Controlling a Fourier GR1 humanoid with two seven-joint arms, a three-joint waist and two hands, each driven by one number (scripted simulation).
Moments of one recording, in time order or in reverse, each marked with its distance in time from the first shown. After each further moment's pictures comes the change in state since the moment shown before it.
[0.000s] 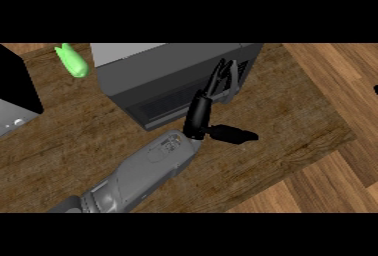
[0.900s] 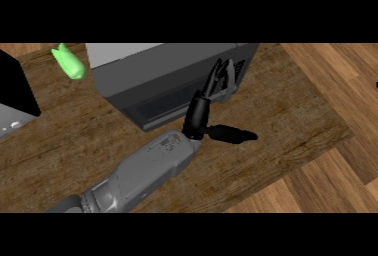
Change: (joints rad) left arm -0.009 0.002 -0.025 0.025 0.076 -0.005 -0.068; right arm -0.029 -0.037 0.009 0.008 -0.068 0.035 0.041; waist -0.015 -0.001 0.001
